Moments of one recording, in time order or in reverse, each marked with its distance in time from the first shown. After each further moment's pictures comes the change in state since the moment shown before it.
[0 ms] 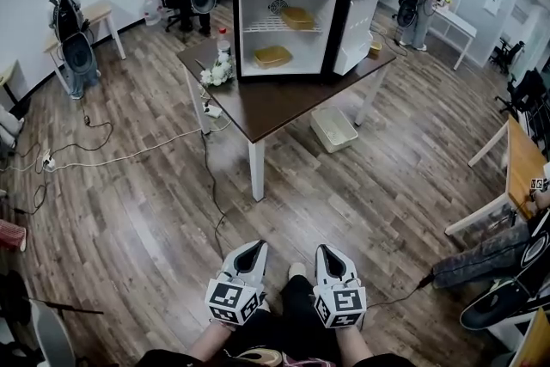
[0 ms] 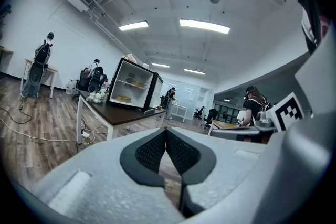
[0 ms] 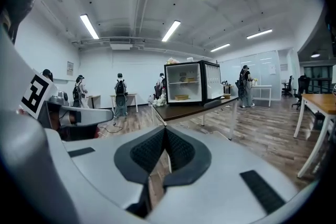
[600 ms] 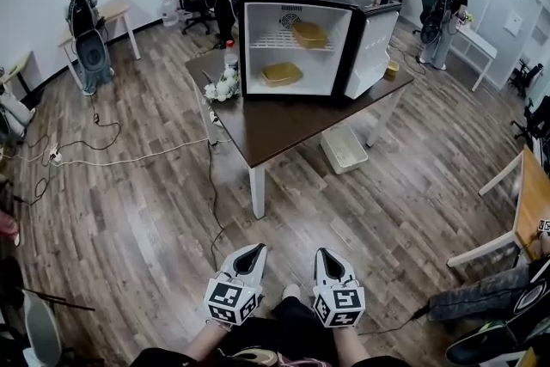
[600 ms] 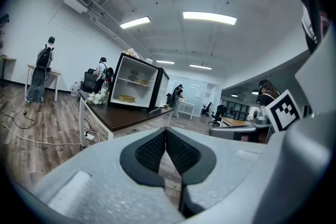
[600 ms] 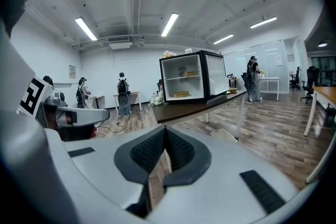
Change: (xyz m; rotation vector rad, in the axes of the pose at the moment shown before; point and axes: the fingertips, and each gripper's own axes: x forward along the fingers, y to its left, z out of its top) left arm 0.103 0.024 0.015 0.019 0.035 0.078; right arm 0.096 -0.075 0.016 0.028 0.052 0.073
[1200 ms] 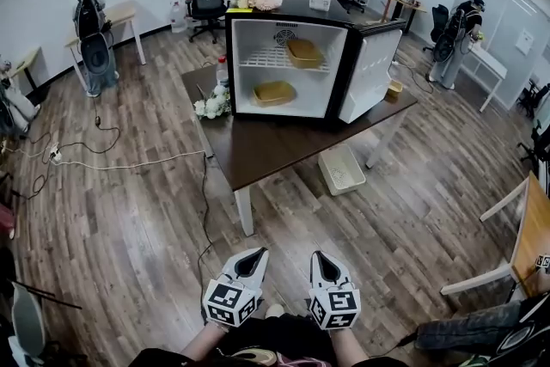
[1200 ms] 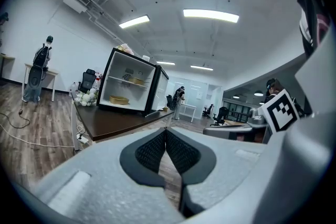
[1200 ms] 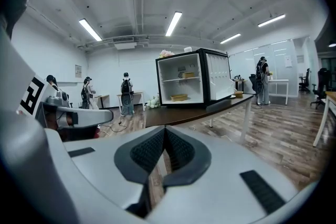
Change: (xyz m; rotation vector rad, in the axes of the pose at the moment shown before) left arm 0.108 -0.024 0.021 -0.007 -0.021 0.011; right arm 0.059 -0.086 0.036 -0.034 -0.005 0.076
